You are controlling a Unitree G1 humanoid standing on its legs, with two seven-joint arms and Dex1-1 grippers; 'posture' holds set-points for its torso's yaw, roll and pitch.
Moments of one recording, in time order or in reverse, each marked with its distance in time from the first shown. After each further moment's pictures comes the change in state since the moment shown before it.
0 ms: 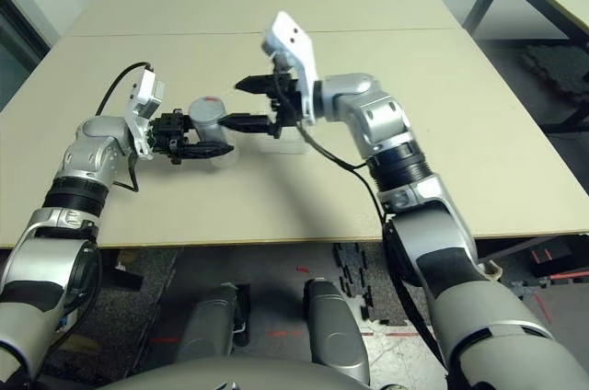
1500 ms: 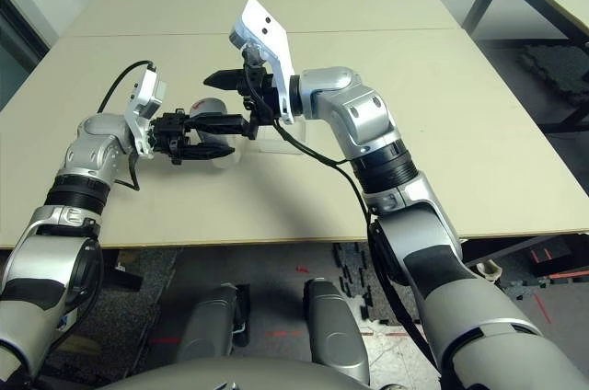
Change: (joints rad) left arm -0.011 -0.006 -0.001 0.005 0.009 -0.016 -0.008; right arm -0.043 0.146 0.064 -0.076 0.014 0.024 -0.015
